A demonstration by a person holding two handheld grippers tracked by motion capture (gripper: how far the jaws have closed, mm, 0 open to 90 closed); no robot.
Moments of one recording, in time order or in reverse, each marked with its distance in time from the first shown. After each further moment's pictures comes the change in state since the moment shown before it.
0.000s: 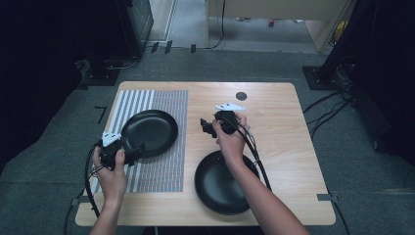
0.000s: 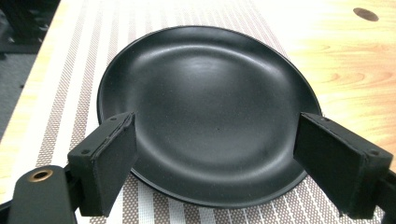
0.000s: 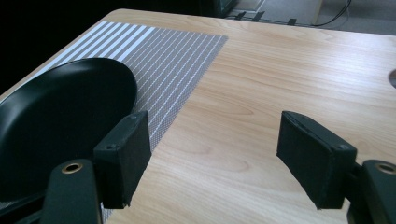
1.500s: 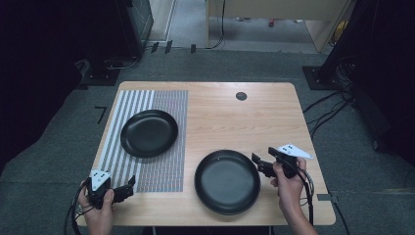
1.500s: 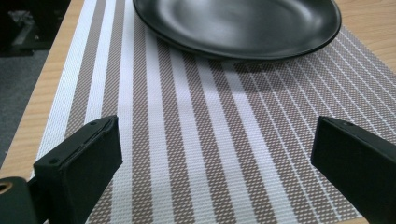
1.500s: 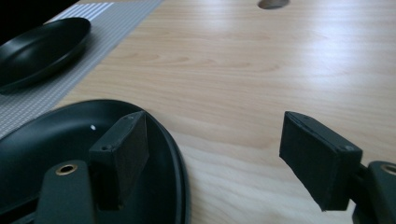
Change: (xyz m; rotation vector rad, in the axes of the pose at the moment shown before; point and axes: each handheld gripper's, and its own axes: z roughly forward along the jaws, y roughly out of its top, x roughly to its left) left arm 0.021 -0.092 -0.046 0.002 0.034 0.038; right arm -0.092 -0.116 -0.136 -0.060 -0.038 0.072
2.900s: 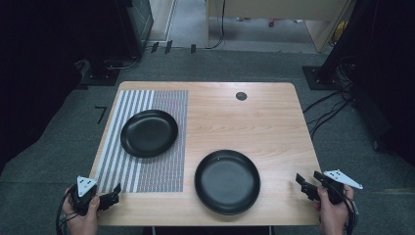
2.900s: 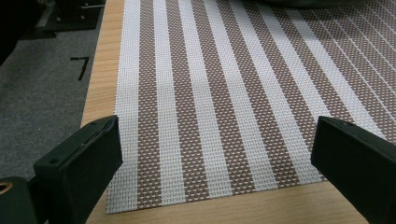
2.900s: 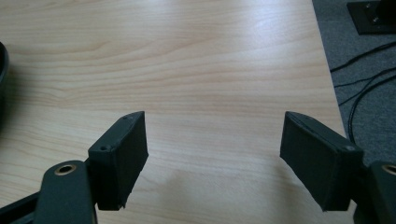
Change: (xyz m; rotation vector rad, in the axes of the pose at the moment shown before) left arm 0.040 -0.023 -0.007 0.072 0.058 0.028; right arm -0.098 -0.070 -0.081 0.041 -0.230 0.091
